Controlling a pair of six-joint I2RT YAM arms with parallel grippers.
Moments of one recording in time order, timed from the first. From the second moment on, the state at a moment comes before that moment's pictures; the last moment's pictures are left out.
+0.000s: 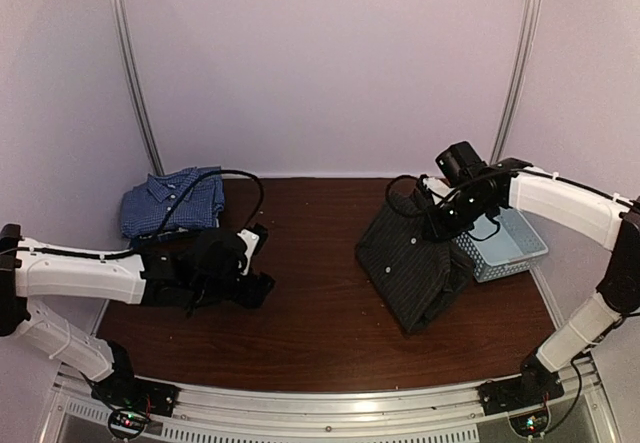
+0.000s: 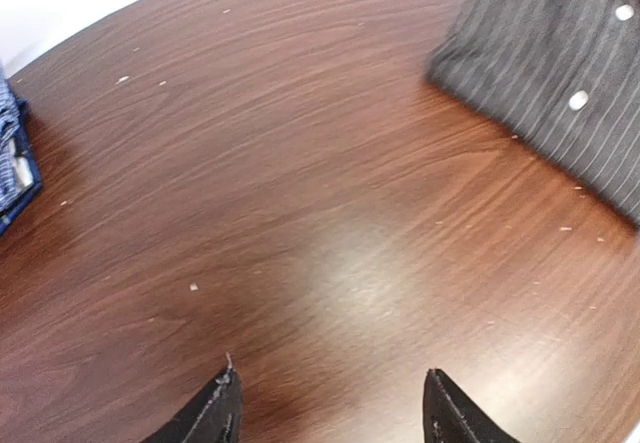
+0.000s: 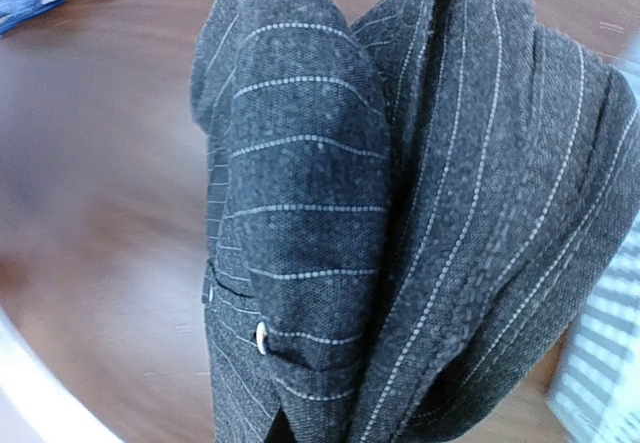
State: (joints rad) left arm -0.99 1.31 0.72 -0.14 -0.32 -0.35; right arm 0.49 1.51 1.22 -0.73 -0.15 0.17
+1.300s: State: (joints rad) left arm -0.73 1.23 0.71 -0.32 -0.34 -0.39; right arm 1.23 2.32 1.96 -1.24 0.58 0.61
